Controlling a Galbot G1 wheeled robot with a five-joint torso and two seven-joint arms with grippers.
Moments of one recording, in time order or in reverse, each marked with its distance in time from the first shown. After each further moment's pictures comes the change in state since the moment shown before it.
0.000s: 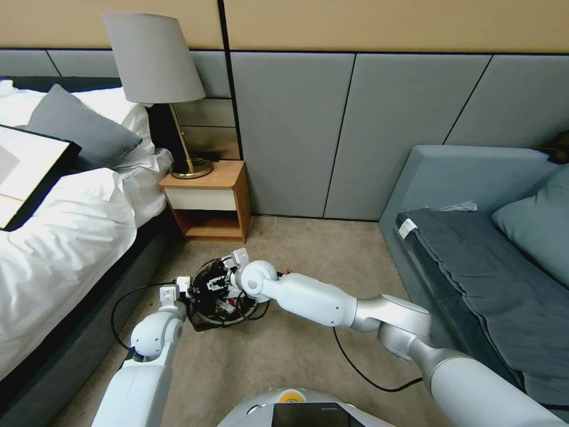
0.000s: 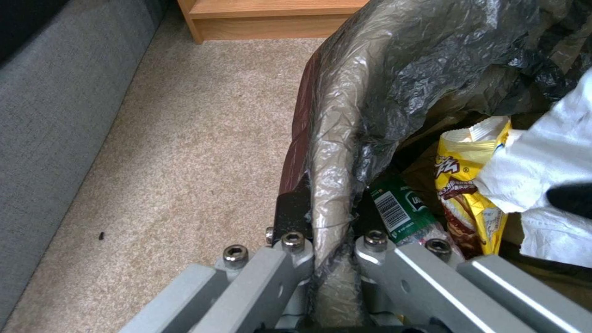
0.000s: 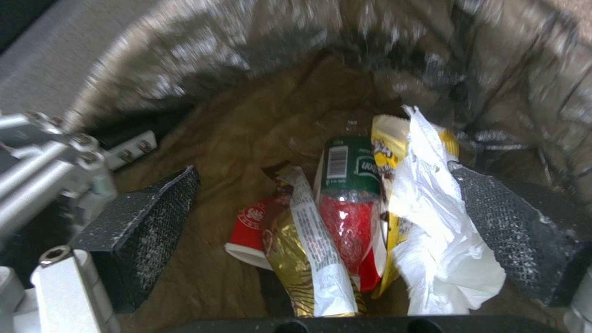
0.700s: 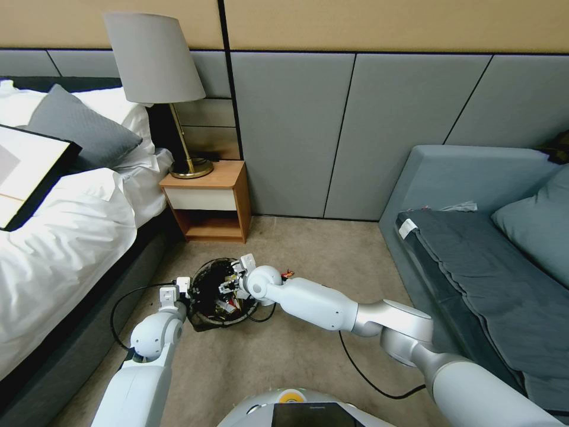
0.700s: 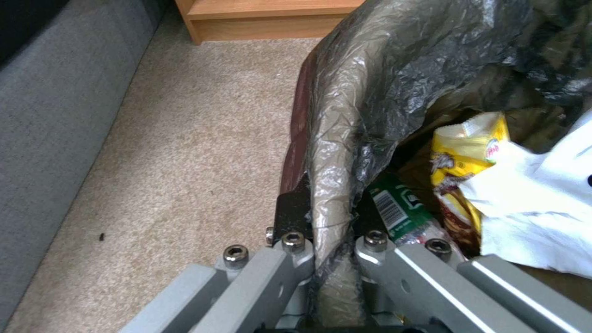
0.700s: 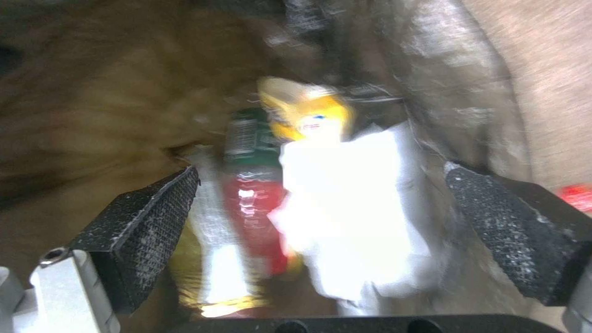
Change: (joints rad) left arm 0.007 0.004 0.004 -0.003 0.000 0.000 0.001; right arm -0.008 -0.046 -0.004 -0.023 -0.099 -0.047 0.027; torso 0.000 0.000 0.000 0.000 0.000
